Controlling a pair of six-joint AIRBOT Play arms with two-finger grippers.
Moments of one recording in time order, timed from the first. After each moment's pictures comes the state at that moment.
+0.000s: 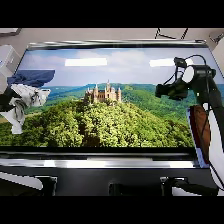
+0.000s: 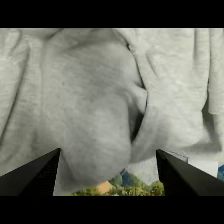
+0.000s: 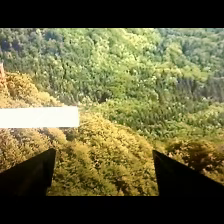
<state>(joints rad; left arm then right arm) 0.60 -1.80 1.64 1.24 -1.06 -1.76 0.07 -1.45 1.47 -1.52 1.26 1.75</state>
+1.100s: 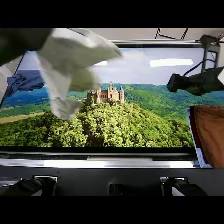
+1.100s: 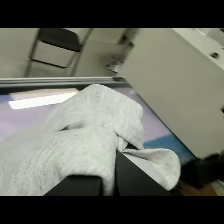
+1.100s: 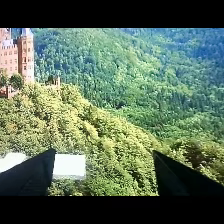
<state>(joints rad) -0.45 -1.04 1.63 1.13 -0.75 -1.60 0.07 -1.10 1.47 -1.53 1.31 1.71</state>
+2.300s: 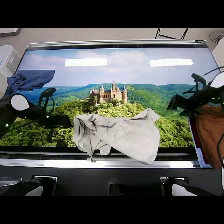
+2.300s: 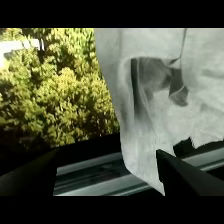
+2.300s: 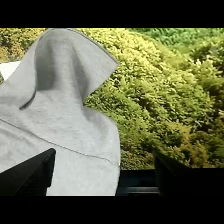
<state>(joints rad) -0.12 -1.15 1.01 1.22 -1.37 -1.54 -0.20 -1.35 1.33 -1.29 1.50 1.61</state>
